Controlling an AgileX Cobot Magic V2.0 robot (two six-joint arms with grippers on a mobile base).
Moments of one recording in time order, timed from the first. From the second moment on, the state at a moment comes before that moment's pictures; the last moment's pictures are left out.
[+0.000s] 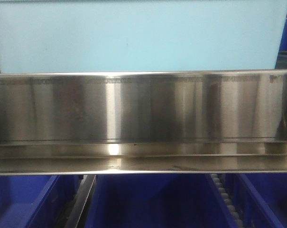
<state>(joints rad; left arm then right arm) -0.42 1.64 -1.59 0.23 1.21 -0.48 0.49 1.61 -1.52 -0.12 1.22 0.45</state>
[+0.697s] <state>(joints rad) -0.42 1.64 -1.59 0.21 1.21 -0.48 0.49 1.61 -1.52 -0.11 1.22 0.46</state>
